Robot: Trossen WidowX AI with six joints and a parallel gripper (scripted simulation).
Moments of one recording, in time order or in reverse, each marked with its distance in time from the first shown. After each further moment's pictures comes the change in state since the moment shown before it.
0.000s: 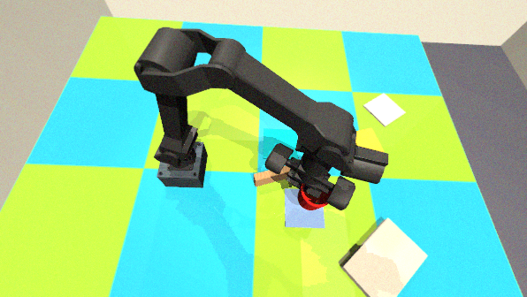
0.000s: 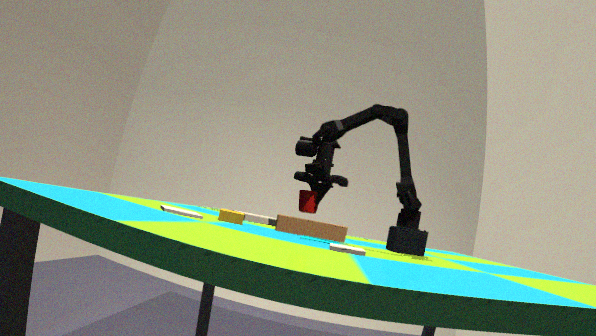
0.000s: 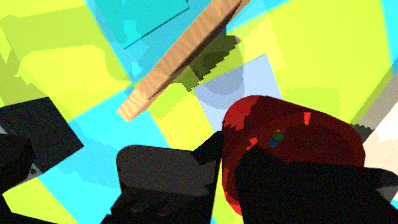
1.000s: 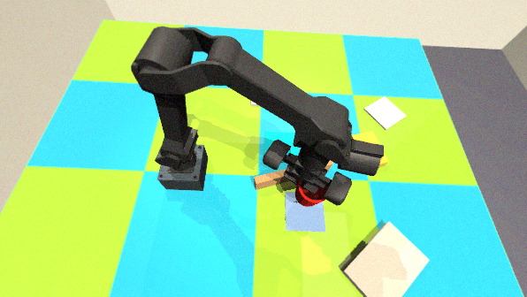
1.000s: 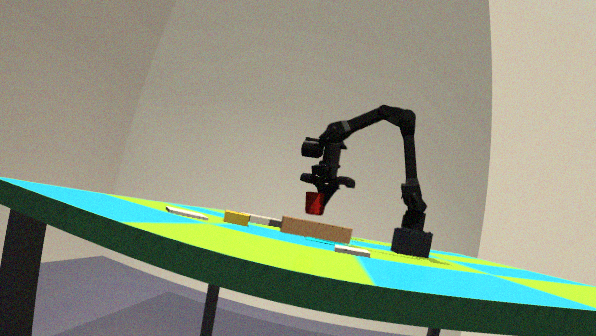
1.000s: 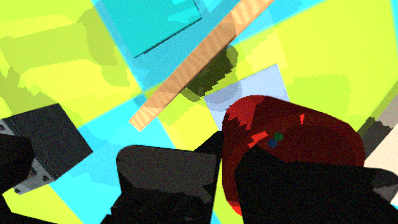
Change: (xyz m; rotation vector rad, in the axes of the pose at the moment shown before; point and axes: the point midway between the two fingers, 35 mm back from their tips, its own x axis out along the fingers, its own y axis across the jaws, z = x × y) arm 0.000 0.014 0.012 -0.002 0.002 0.008
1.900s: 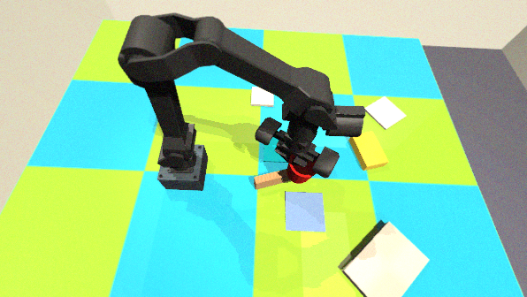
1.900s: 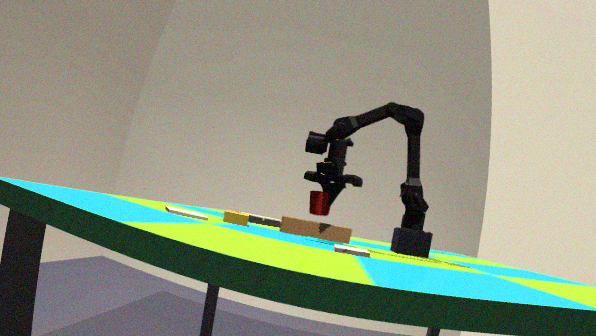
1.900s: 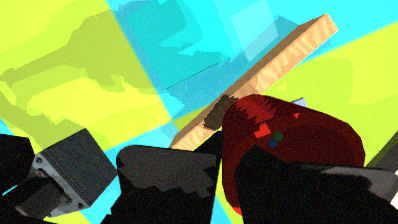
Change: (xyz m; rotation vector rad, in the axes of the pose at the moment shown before) arm 0.000 0.046 0.042 0.002 0.000 0.000
